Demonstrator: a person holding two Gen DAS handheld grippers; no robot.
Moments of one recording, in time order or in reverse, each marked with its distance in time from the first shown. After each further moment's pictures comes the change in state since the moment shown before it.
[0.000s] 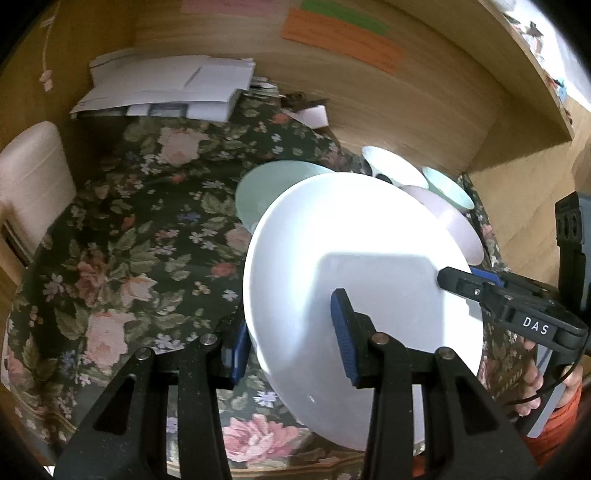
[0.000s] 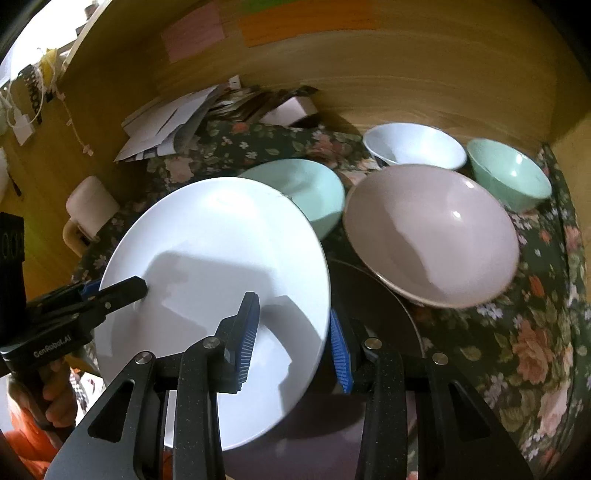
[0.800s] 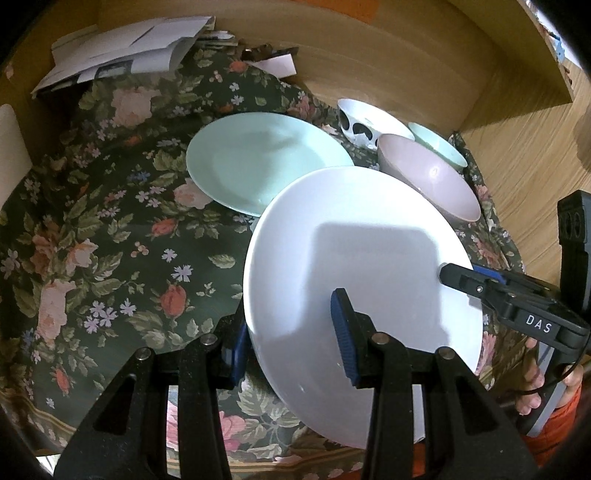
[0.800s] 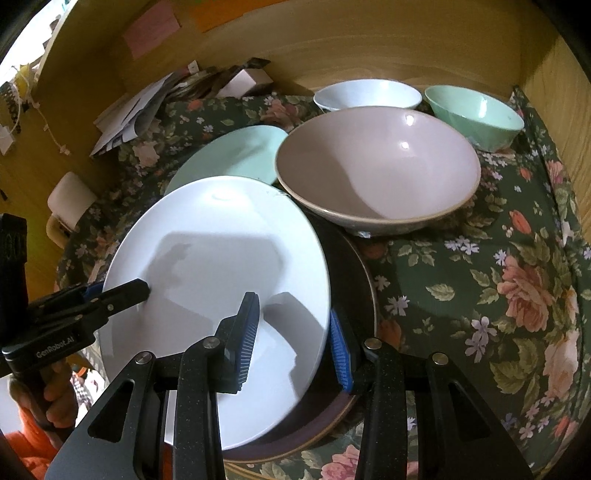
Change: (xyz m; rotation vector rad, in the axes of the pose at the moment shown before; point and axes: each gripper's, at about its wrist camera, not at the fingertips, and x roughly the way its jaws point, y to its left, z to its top) left arm 0.036 -0.033 -0.024 0.038 0.120 -0.022; right arm 0.006 -0.038 -0.034 0.097 0.063 -0.019
